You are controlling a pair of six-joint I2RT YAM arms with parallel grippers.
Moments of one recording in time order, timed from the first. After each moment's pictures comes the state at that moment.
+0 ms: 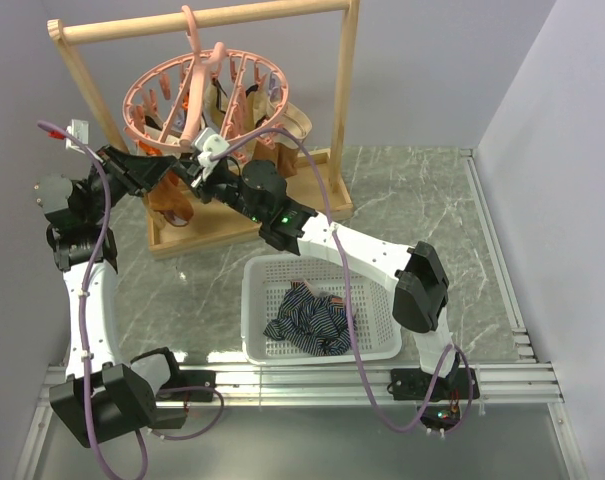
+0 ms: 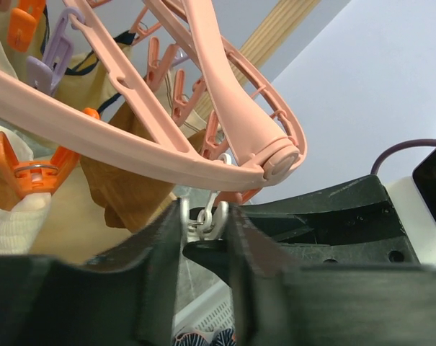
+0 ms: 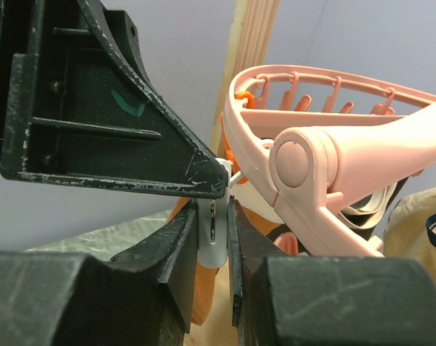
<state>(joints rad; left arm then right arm) 0.35 1.05 1.02 0.30 0.95 -0.90 1.03 1.99 1.86 0.37 -0.05 -0.17</state>
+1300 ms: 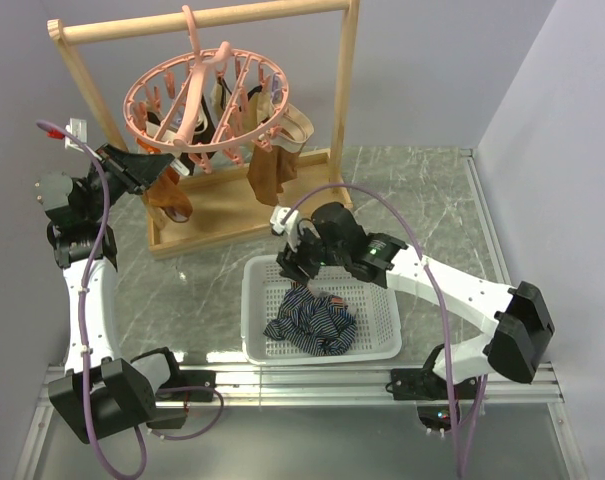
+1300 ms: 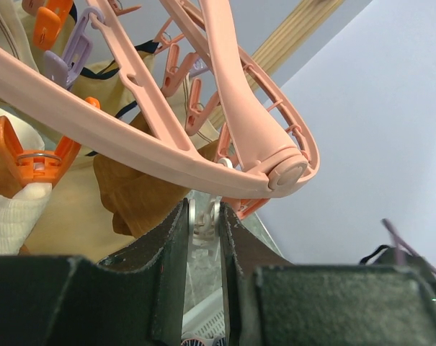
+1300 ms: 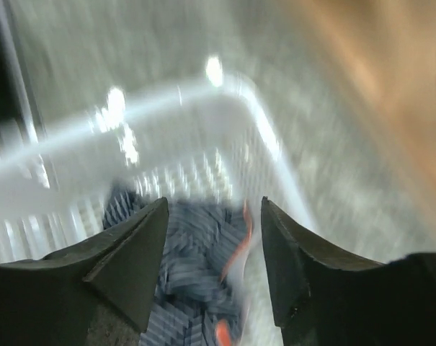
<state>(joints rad) 0.35 1.07 1.02 0.30 0.93 -0.91 0.90 1.39 1.14 -0.28 -0.28 -0.21</state>
